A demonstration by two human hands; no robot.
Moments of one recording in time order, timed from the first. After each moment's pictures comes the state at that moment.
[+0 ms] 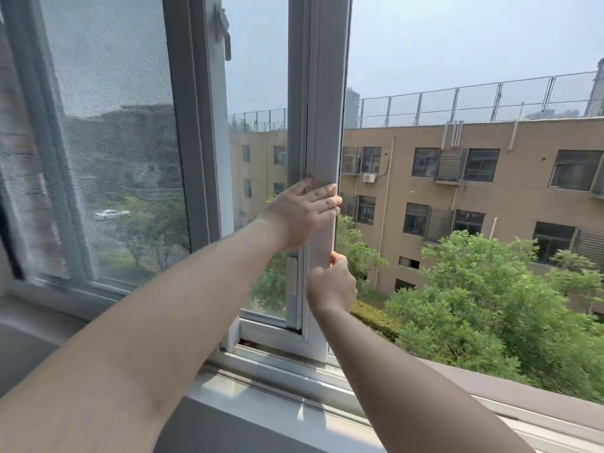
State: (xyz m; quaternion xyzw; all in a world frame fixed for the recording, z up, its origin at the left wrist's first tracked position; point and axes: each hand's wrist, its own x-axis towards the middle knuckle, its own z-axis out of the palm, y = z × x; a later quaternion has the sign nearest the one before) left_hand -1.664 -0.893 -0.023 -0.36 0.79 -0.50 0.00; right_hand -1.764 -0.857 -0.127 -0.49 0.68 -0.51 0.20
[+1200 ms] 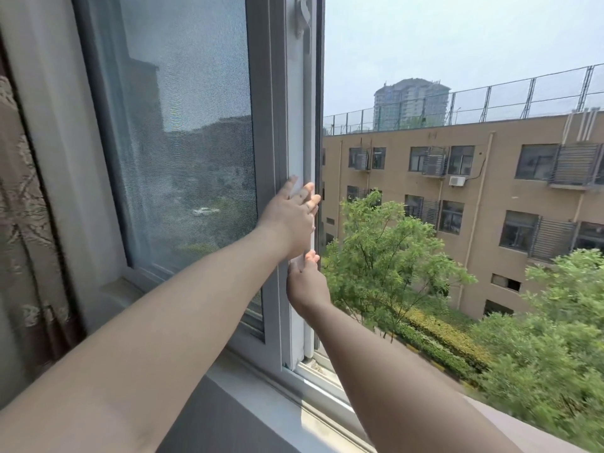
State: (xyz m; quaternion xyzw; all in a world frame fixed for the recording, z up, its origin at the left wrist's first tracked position) left_hand -1.556 -0.913 -0.031 -0.61 0.63 -0.45 0.17; right_hand -1.620 -0.927 -0.143 -0.71 0.49 -0.37 0.33
